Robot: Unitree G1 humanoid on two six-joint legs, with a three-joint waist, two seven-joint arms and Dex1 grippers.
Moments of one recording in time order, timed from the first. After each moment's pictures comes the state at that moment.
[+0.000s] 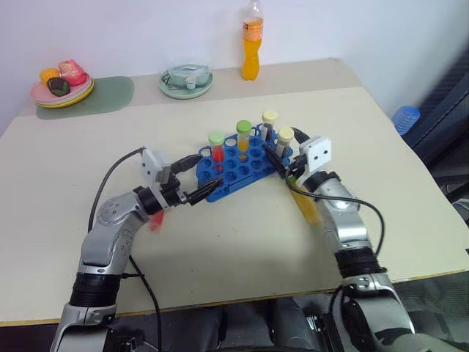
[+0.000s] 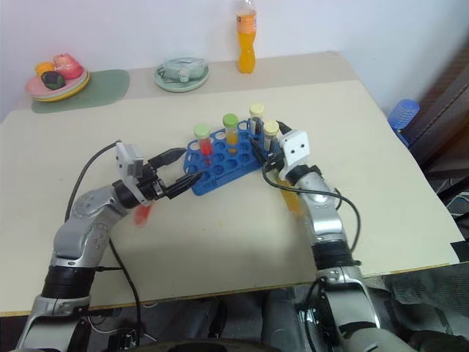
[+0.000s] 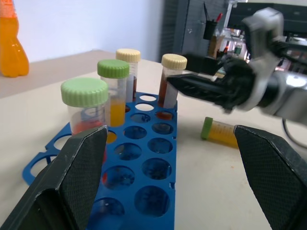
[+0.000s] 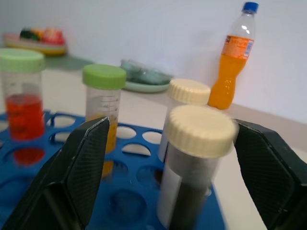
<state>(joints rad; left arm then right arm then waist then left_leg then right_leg) -0.29 0.41 0.05 -0.11 -0.51 0.25 -0.86 -0.44 -0.30 -0.01 0.13 0.09 -0.05 0.47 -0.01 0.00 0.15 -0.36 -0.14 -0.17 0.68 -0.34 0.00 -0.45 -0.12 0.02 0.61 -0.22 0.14</state>
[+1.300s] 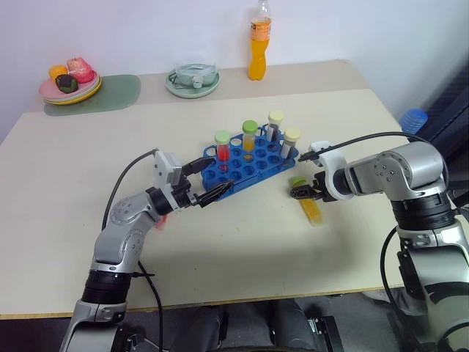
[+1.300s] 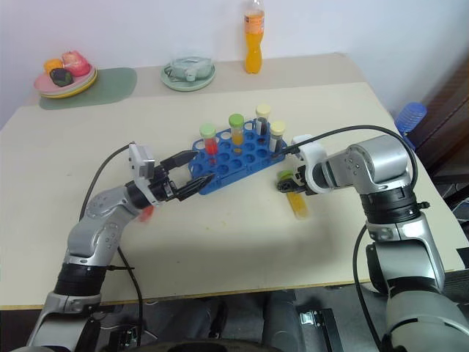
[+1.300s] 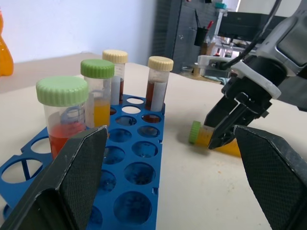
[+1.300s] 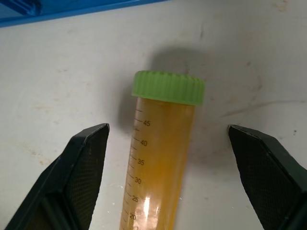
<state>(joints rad) -0.29 0.37 0.02 -0.10 -0.50 0.24 -0.88 -0.84 -0.65 0.15 0.07 0.58 1.60 0.30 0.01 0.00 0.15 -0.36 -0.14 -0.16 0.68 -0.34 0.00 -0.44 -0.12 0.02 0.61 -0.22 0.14</state>
